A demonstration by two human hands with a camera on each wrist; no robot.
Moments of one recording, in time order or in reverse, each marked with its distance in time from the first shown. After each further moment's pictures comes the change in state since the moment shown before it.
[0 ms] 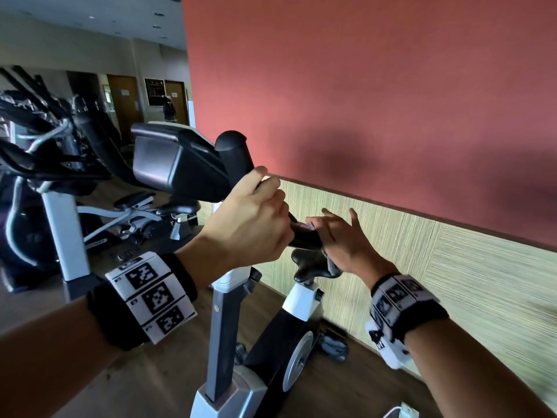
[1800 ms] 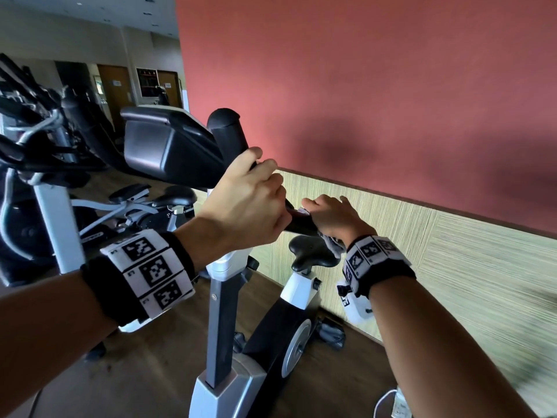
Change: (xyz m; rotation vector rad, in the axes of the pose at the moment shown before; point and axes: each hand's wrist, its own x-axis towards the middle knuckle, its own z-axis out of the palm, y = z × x) left_hand 0.001 0.000 0.010 -0.014 0.075 0.009; right_hand 0.023 -0.021 -0.011 -0.144 -0.119 0.168
